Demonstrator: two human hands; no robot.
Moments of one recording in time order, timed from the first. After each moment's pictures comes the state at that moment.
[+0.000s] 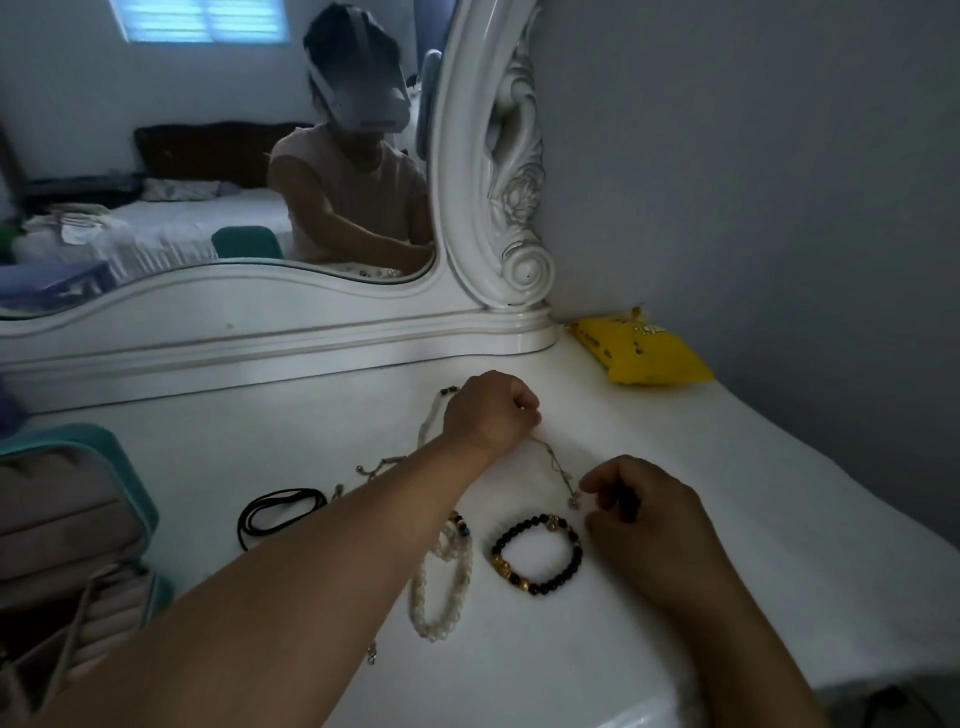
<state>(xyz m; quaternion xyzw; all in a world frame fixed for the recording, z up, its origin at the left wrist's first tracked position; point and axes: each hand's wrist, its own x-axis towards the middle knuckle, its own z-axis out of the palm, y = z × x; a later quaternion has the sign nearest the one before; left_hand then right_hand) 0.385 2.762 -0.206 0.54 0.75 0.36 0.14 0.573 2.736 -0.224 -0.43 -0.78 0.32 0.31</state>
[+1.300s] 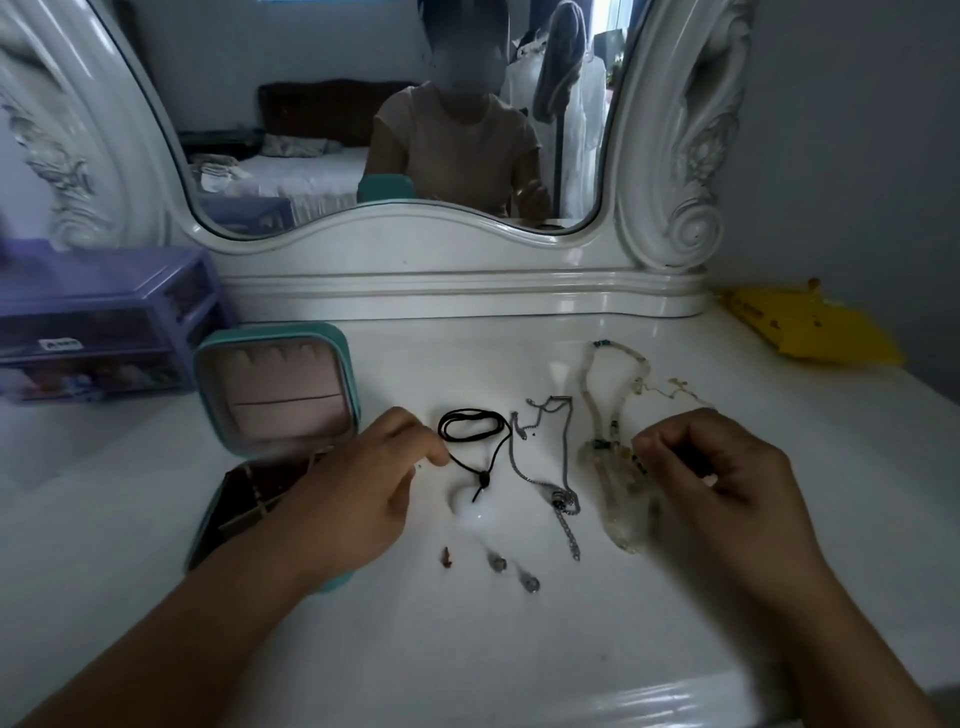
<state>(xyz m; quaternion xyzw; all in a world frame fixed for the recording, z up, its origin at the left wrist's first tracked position) 0.283 2.494 -0.211 0.60 0.76 0.26 0.01 0.504 2.646 -0.203 -0.27 -0.78 0.37 0.42</state>
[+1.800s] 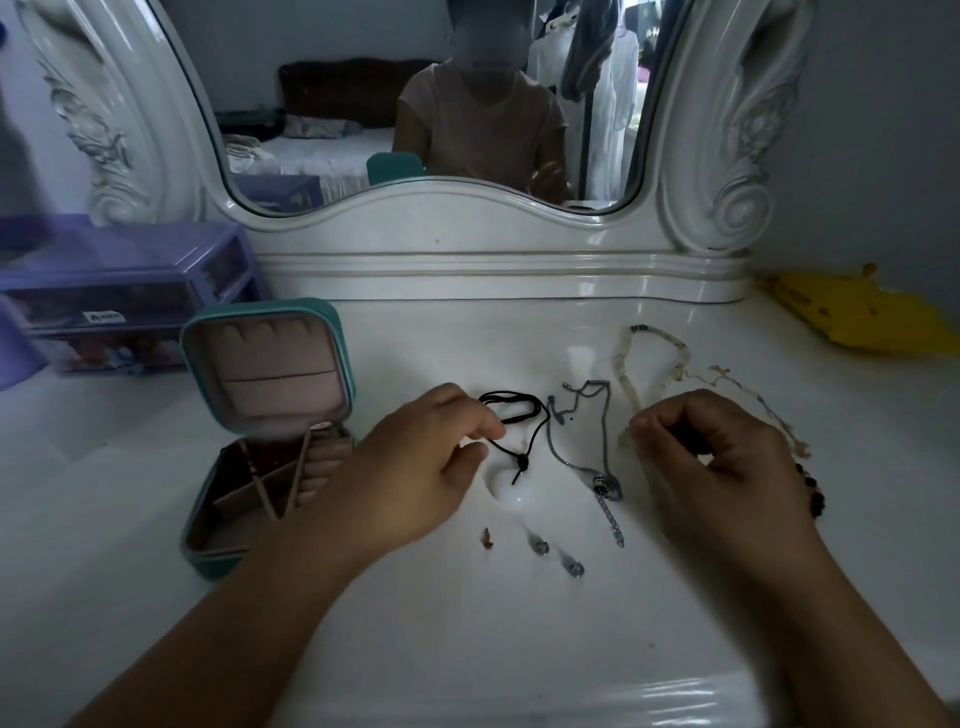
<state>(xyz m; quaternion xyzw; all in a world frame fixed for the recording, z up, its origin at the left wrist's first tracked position) 0.291 2.501 -0.203 0.59 0.75 0.30 0.02 0.475 2.633 -0.205 -0.28 -0.77 0.40 0.41</state>
